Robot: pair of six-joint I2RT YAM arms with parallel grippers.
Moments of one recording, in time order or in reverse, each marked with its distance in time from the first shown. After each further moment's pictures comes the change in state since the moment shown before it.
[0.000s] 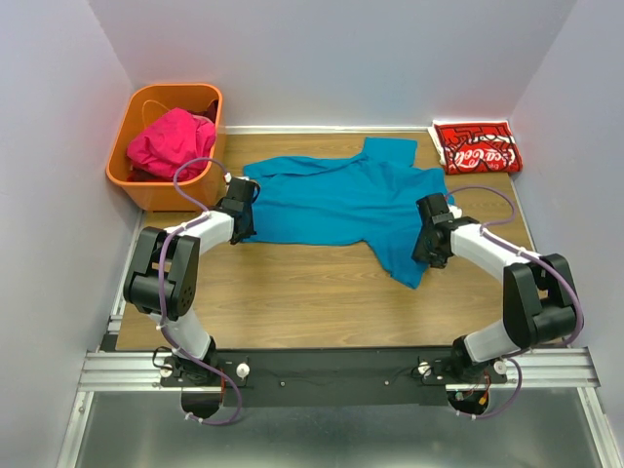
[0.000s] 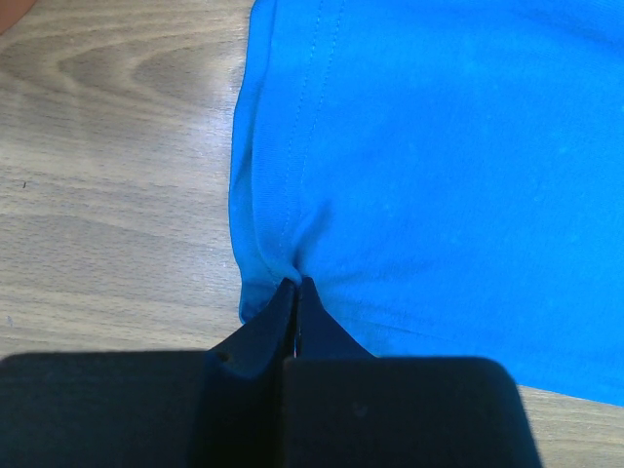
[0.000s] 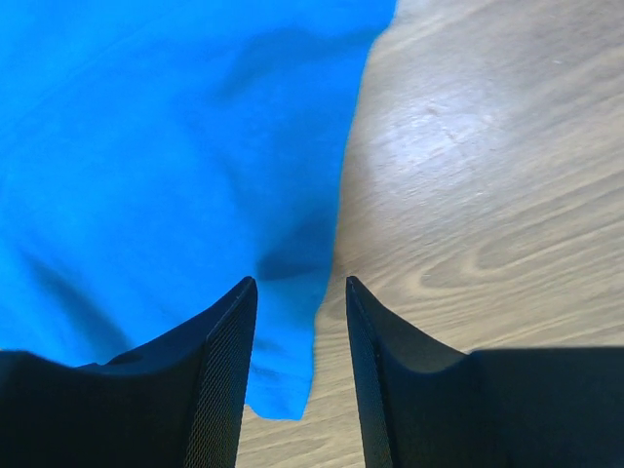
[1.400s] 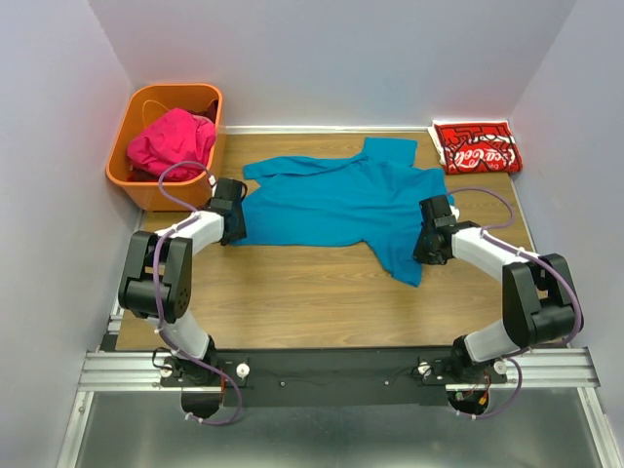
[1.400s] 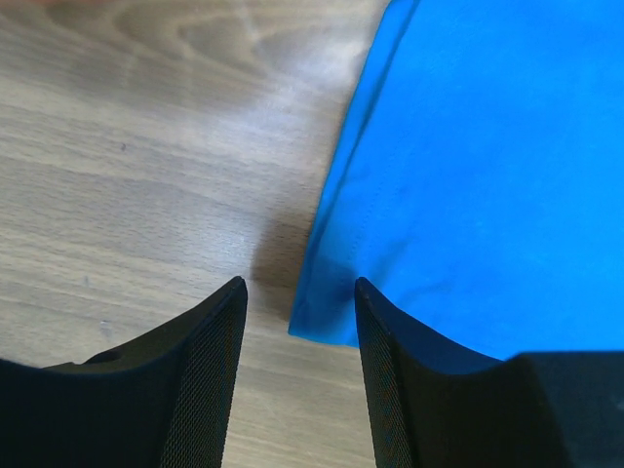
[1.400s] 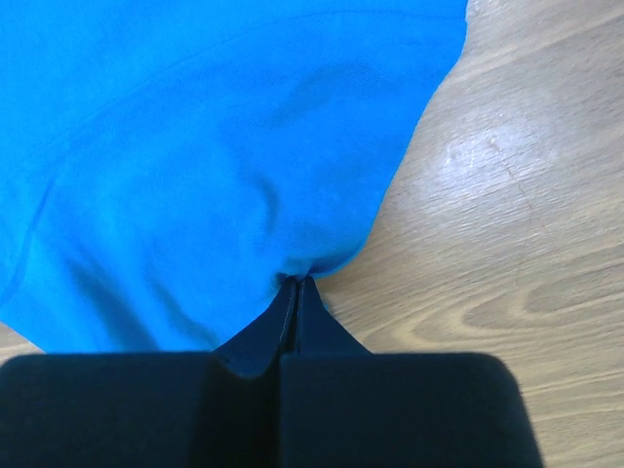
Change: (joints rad) left arm 0.071 -0.041 -0.013 -0.057 -0.028 -0.024; right arm -0.019 0.006 -0.048 0.124 -0.084 -0.037
